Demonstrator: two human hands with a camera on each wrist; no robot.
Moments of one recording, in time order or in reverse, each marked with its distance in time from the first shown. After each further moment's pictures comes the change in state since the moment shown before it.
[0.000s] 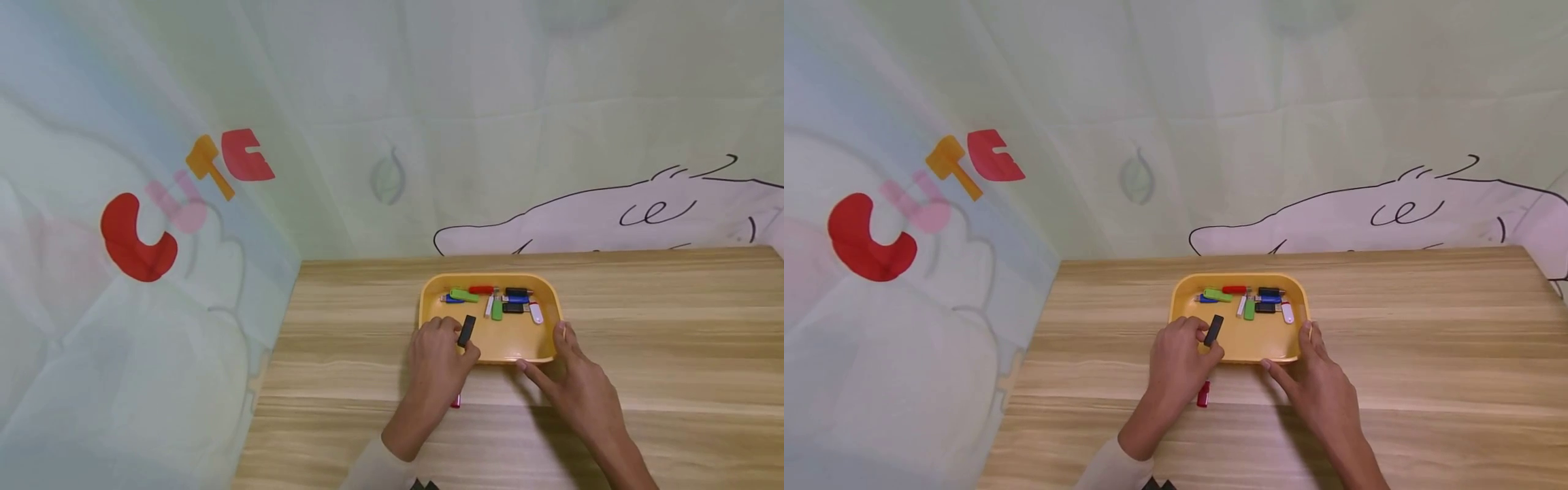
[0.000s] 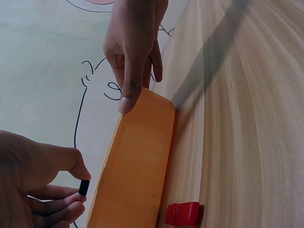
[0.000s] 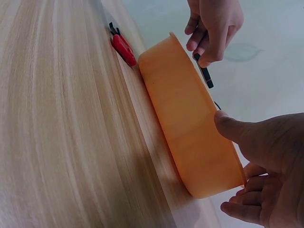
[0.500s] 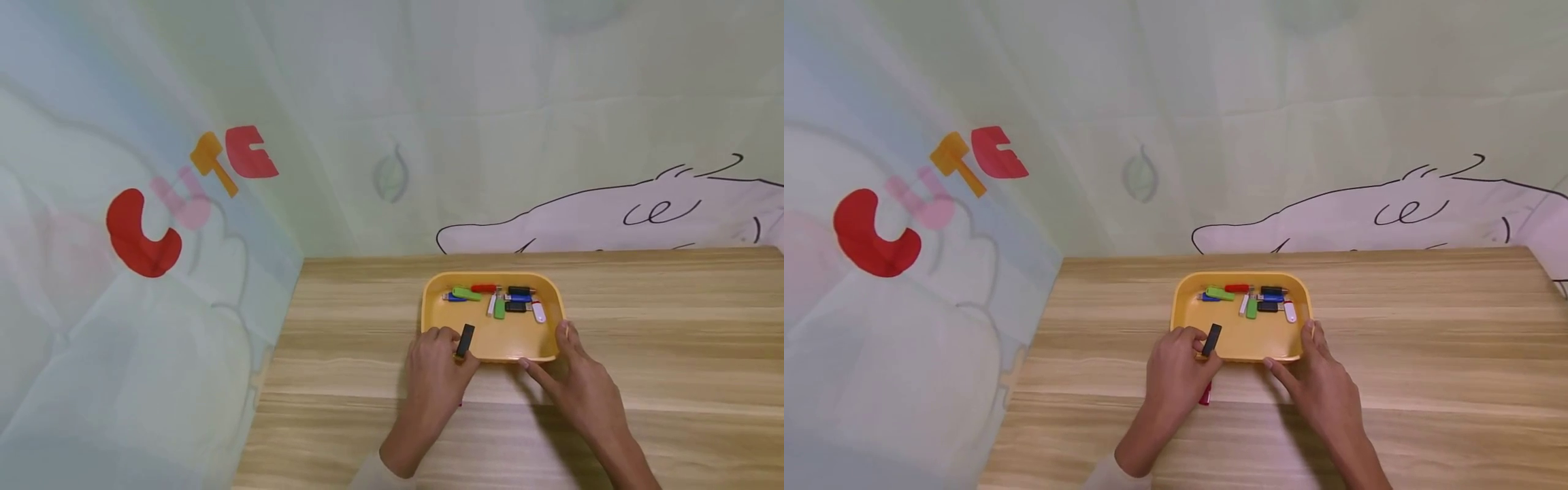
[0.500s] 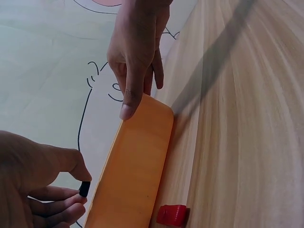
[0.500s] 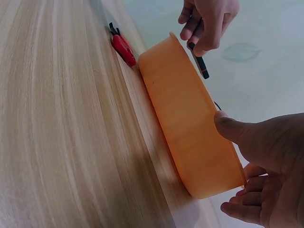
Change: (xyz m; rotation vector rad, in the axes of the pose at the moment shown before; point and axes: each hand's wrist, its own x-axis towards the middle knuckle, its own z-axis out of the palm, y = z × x) left_hand -0.017 -0.006 -0.003 -0.044 0.016 -0.024; right_hand 0.000 -0.001 0.000 -0.003 0.002 -0.010
